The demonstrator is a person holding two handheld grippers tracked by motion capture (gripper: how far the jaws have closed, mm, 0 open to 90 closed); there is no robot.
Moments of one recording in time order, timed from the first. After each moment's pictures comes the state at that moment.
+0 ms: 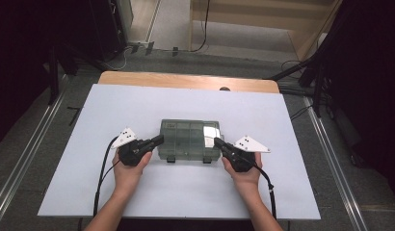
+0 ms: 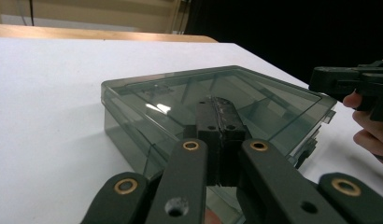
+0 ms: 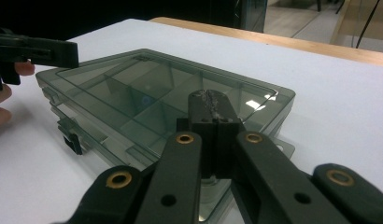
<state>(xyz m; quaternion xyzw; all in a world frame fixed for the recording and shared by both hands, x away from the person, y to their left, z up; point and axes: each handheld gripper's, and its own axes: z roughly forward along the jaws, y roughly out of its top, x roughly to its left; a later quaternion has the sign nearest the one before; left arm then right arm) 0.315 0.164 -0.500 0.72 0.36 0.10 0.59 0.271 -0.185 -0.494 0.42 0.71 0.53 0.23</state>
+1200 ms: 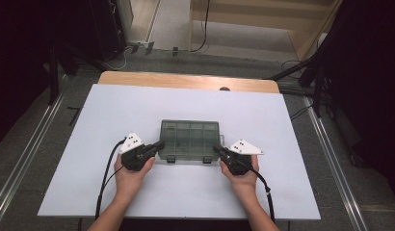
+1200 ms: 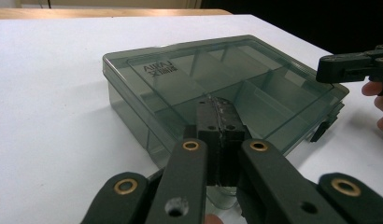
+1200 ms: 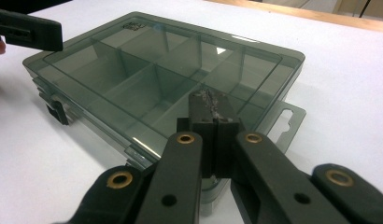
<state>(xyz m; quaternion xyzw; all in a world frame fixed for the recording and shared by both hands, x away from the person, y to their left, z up) 0.305 0.154 -0.505 0.75 0.36 0.14 0.54 0.271 -0.179 -0.511 0.43 0.73 0.49 0.22</state>
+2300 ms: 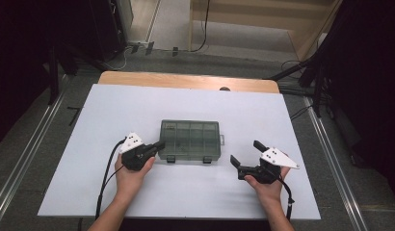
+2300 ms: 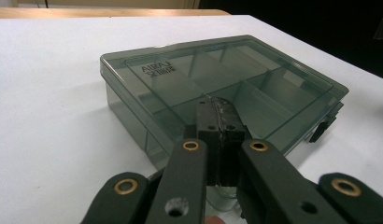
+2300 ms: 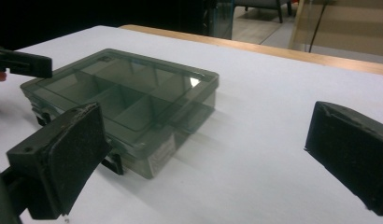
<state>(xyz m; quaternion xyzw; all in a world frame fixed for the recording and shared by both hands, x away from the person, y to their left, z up) 0.306 0.154 -0.505 0.75 0.36 0.13 0.54 0.231 -0.245 -0.493 0.44 0.68 0.52 0.28</state>
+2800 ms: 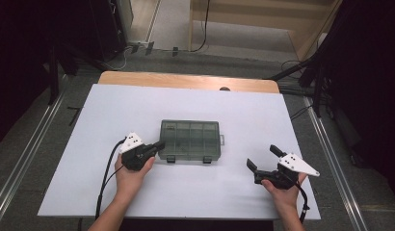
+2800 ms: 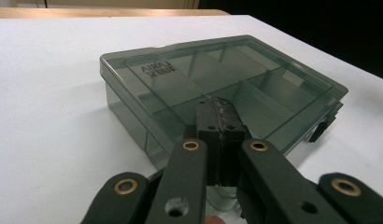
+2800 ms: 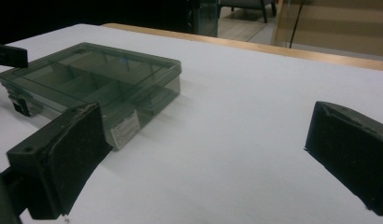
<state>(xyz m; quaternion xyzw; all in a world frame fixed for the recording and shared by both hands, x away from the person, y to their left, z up) 0.306 0.154 -0.505 0.75 0.36 0.13 0.54 0.214 -0.286 -0.498 0.45 0.67 0.51 0.29</state>
